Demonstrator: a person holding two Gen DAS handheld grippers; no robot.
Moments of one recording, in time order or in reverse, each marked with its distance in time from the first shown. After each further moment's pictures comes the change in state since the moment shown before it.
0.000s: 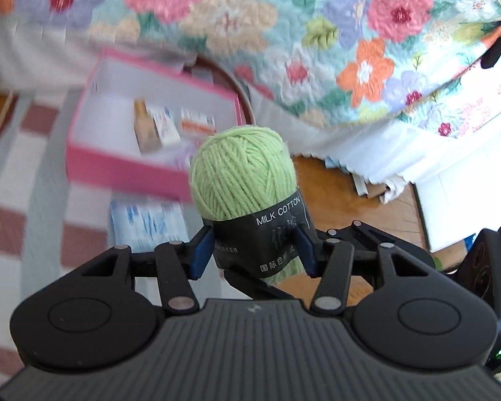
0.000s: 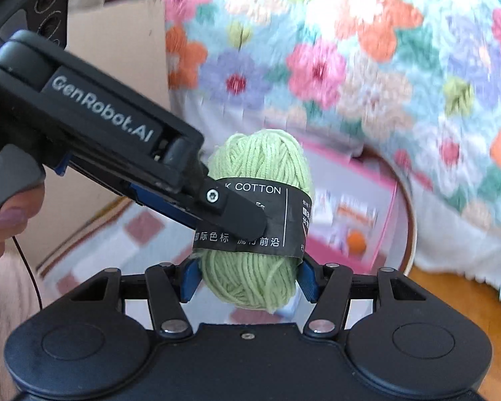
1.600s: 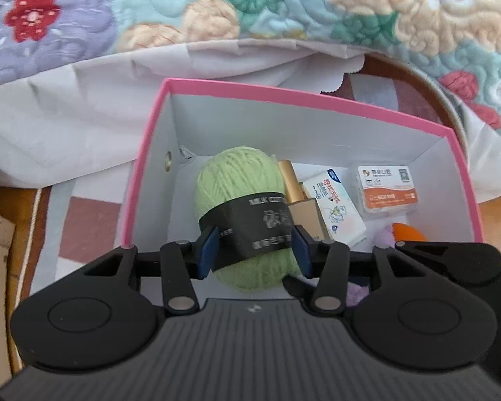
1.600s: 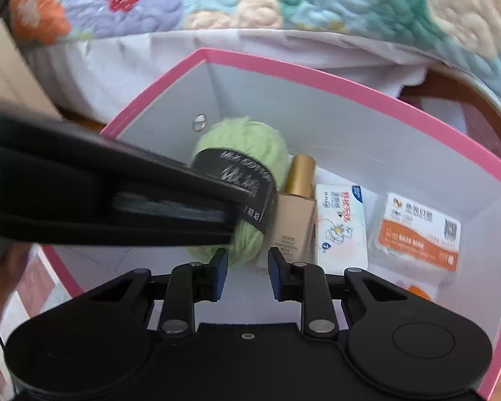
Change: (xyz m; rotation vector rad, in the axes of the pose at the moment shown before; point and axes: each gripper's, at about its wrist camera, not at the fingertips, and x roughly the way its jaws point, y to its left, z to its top) left arm 0.217 0.123 0.127 0.097 0.071 0.486; right arm 0.294 -0.096 0.048 0.165 0.250 0.105
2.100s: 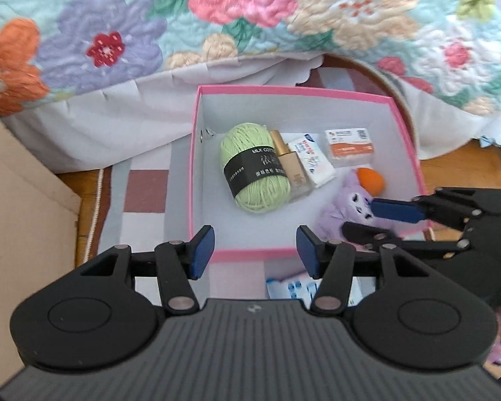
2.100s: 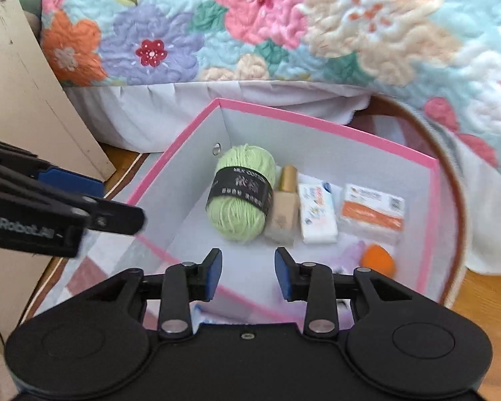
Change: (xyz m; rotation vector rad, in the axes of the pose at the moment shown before) left arm -0.140 -0.004 -0.040 0.106 0.023 0.025; right arm -0.117 0.023 -0.033 0.062 -0.078 -0.024
